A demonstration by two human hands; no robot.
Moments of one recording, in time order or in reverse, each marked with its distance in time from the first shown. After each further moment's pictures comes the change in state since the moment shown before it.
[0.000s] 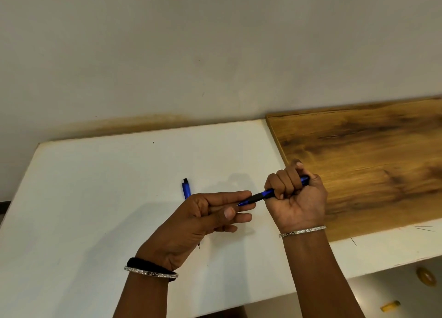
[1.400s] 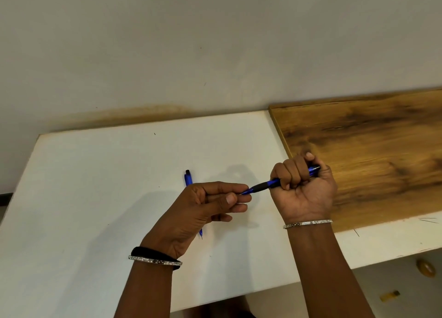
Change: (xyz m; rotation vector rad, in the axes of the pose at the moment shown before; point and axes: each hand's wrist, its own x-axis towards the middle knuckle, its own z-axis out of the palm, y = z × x) left_hand 0.002 0.002 0.000 -0.050 0.121 -0.030; right_hand 0.001 -0.004 -0.003 0.021 -0.089 -0.015
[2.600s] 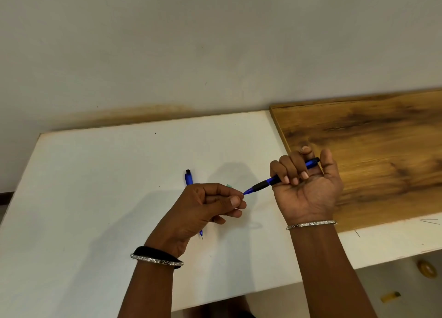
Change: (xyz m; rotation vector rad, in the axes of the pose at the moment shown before) left_hand 0.000 0.002 0.002 0.123 0.120 -0.079; right_hand 0.002 -0.002 -0.001 -0.139 -0.075 -0.022
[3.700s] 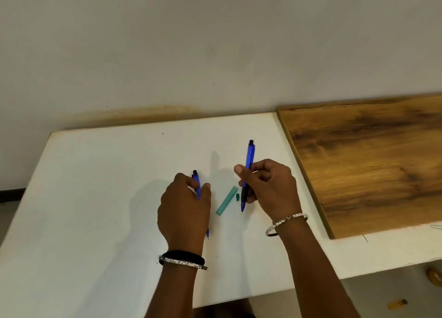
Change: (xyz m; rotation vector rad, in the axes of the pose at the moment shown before) left_hand 0.008 -0.014 0.003 0.757 0.993 -0.036; right_hand 0.002 0.043 -0.004 -1.458 0.140 0.014
